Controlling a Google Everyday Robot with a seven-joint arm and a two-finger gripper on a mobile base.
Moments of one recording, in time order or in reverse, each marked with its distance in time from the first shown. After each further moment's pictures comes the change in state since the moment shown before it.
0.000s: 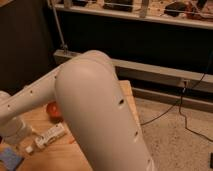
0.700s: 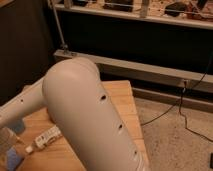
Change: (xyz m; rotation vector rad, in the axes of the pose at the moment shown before) arm -0.031 0.054 0.026 -0.084 -0.113 -0.238
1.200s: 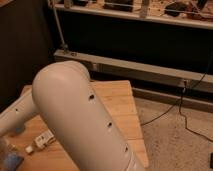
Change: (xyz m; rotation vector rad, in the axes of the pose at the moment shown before) arm -0.012 0.031 0.030 0.009 -0.042 -0.092
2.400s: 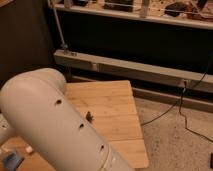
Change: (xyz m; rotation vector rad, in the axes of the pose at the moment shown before) arm -0.050 -0.003 0.043 0.153 -0.121 0.079
